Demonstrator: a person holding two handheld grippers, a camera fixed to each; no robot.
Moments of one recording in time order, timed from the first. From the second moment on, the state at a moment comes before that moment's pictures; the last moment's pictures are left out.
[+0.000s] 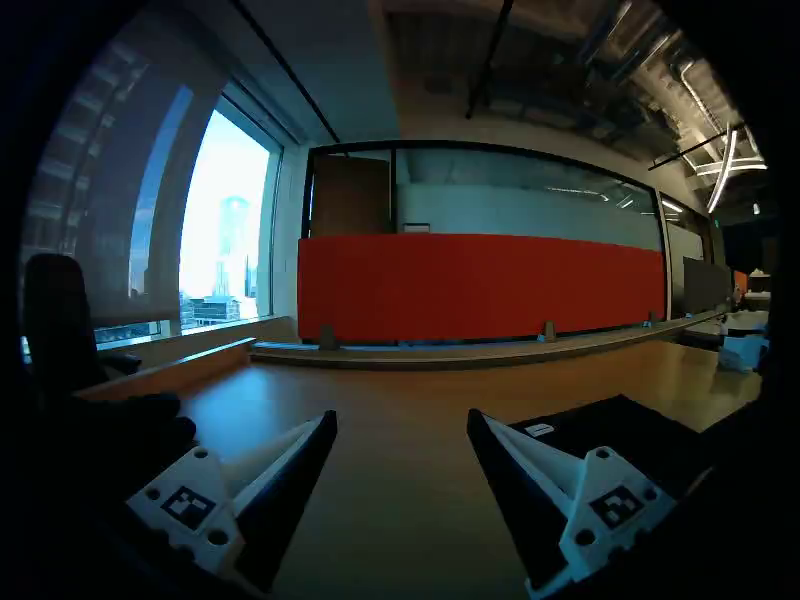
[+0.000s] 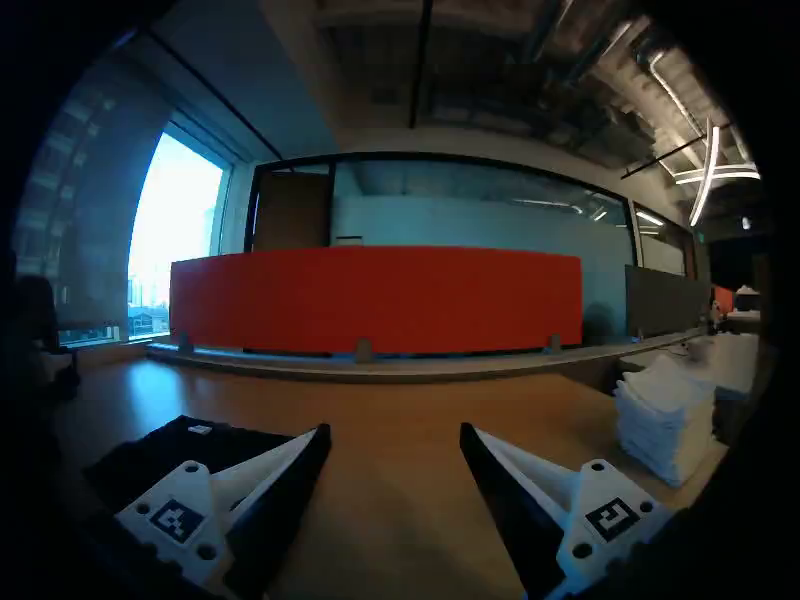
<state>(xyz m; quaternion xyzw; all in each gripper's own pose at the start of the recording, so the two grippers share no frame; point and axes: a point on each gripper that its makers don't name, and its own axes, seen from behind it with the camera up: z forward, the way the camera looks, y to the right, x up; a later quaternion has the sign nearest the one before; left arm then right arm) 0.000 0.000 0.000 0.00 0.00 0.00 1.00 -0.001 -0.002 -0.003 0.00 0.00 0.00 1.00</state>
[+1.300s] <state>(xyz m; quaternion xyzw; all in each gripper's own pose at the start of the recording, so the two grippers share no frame) 0.168 0.037 0.011 -0.06 -0.05 0.02 1.00 0.164 -0.020 -0.006 0.04 -0.05 -0.04 1.00</state>
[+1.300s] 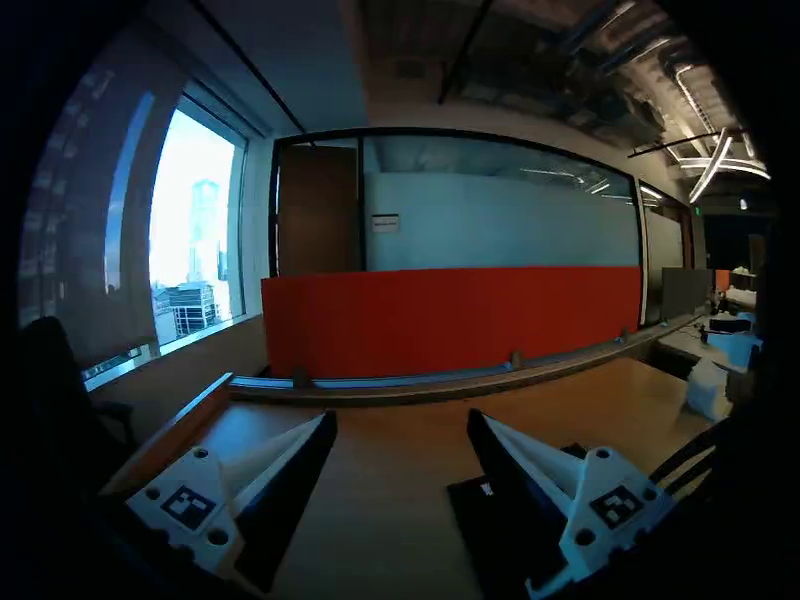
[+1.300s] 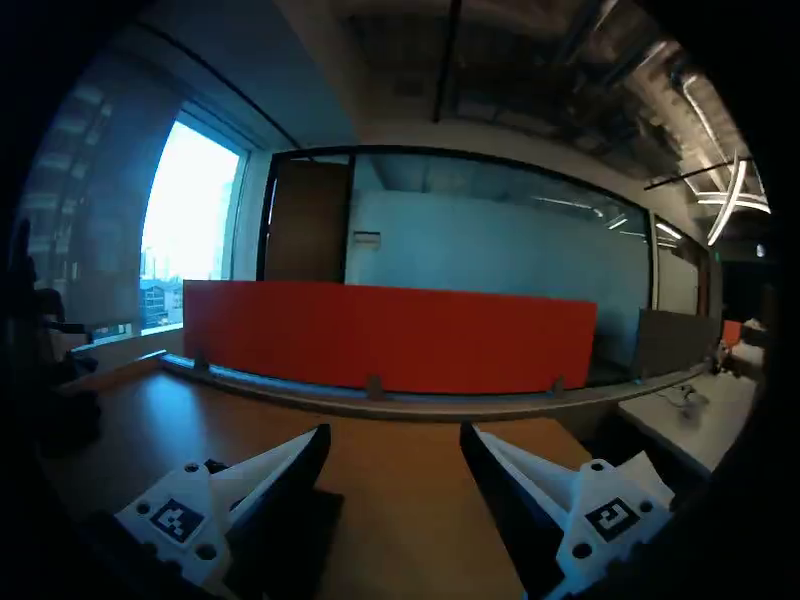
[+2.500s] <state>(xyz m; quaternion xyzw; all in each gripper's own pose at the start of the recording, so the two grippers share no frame) 0.048 0.123 -0.041 -0.26 -0.21 0.11 0.93 0.058 -0.100 -0.053 0.27 -0.22 -0.13 0.93</state>
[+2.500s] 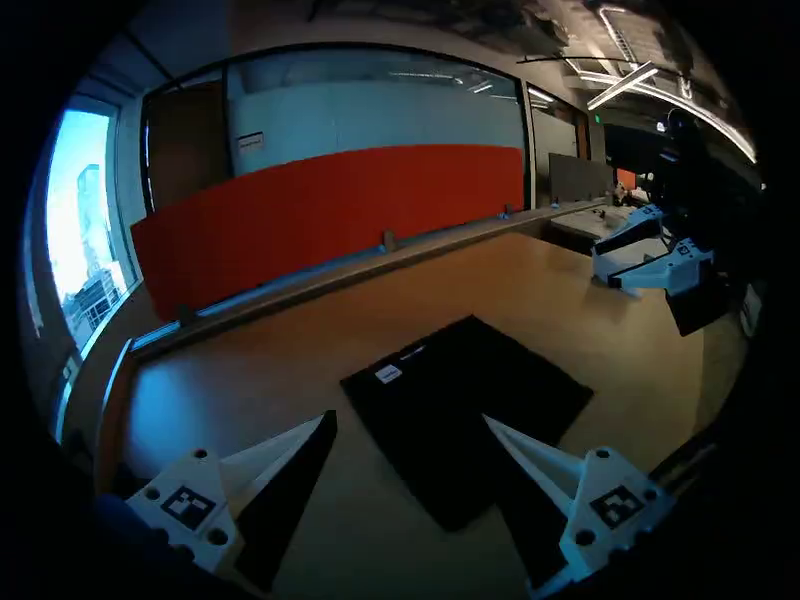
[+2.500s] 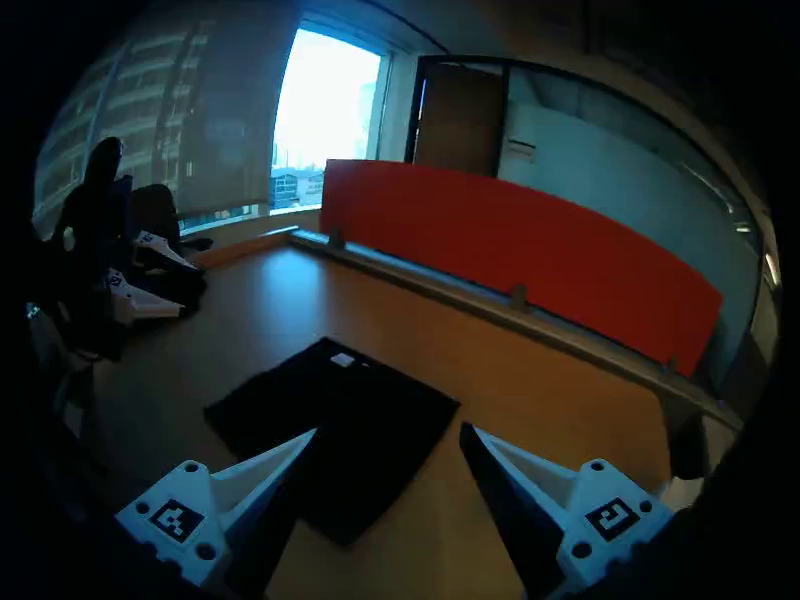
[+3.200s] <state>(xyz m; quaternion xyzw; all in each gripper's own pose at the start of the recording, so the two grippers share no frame) -0.070 0.139 -0.068 -0.30 -0.32 0.14 0.89 -0.050 -0.107 -0.072 0.29 -0.31 -0.15 0.89</state>
